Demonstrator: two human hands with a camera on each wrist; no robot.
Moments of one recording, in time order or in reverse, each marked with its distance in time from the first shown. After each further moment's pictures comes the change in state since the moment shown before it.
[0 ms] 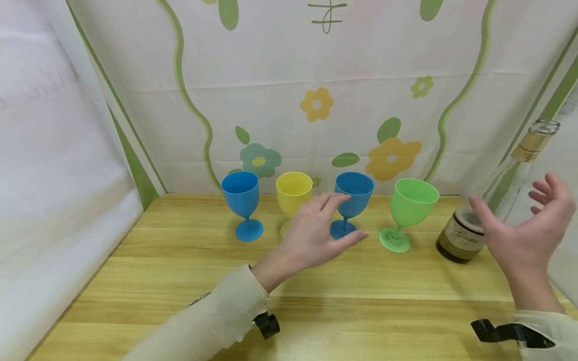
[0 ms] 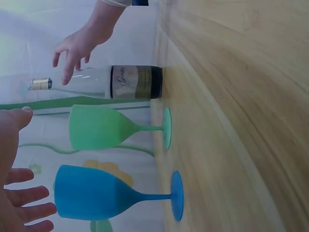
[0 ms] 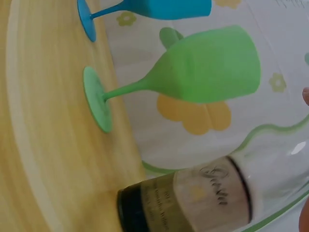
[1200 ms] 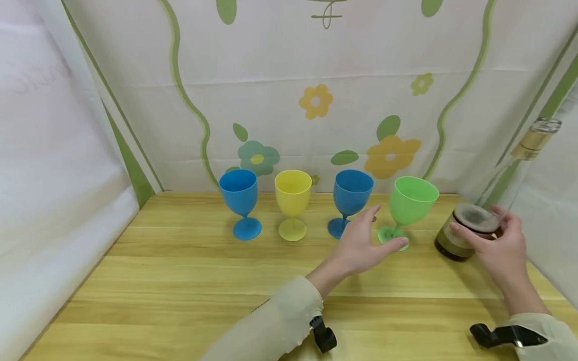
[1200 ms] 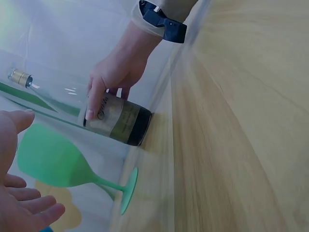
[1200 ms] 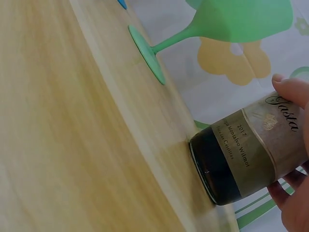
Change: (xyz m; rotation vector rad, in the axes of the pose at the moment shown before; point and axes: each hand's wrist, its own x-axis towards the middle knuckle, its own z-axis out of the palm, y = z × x) left_hand 0.026 0.032 0.090 -0.562 -0.162 -0.265; right_hand -0.015 0.078 0.005 -0.009 -0.490 0.420
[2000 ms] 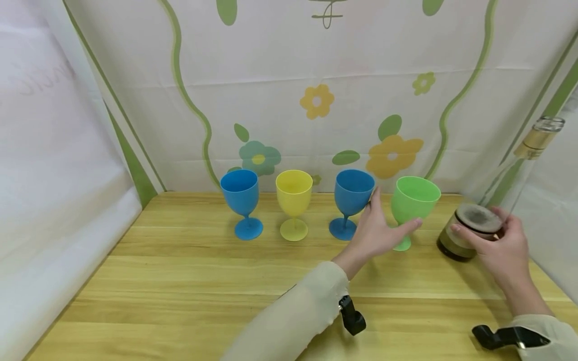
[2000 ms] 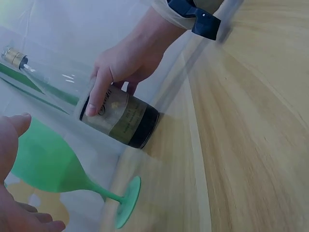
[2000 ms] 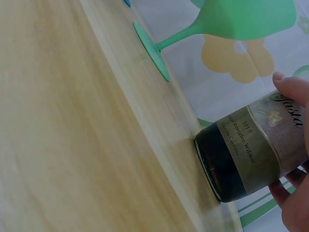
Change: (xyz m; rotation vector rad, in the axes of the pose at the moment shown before) left_hand 0.037 0.017 0.025 -0.079 0.110 -0.183; right_hand 0.001 0.006 0.001 -0.018 0.012 -0.025
